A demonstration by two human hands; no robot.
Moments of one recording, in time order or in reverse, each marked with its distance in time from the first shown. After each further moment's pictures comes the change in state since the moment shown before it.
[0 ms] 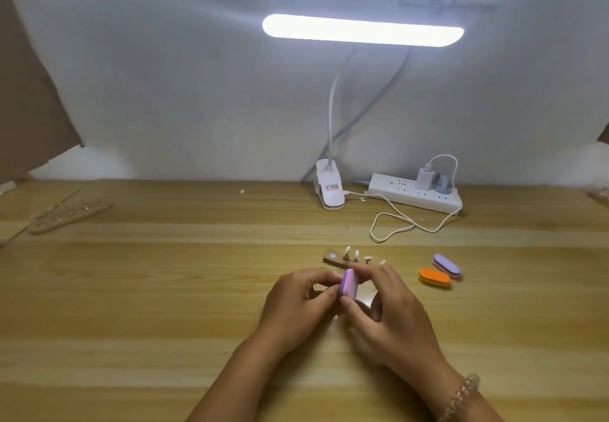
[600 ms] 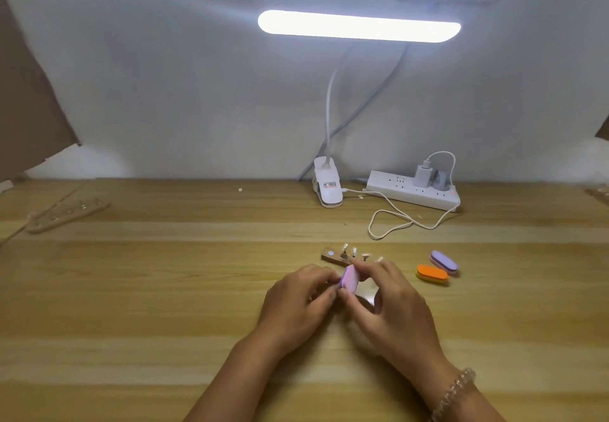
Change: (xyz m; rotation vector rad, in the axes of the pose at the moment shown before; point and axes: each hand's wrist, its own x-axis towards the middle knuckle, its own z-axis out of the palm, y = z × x) left_hand -0.002 -0.003 0.002 0.203 -0.017 0.047; right_hand 0.001 -0.003 -0.002 -0.075 0.040 0.038
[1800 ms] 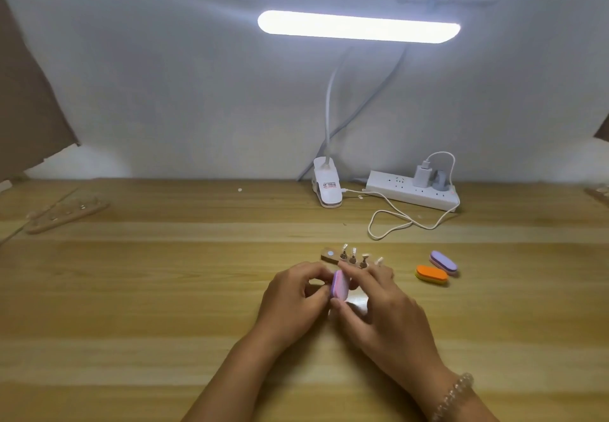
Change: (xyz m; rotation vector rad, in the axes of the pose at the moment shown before) left_hand 0.001 0.007 -0.005 -0.234 0.047 -0.042; right_hand -0.005 -0.004 0.001 -0.104 -0.034 -0.086
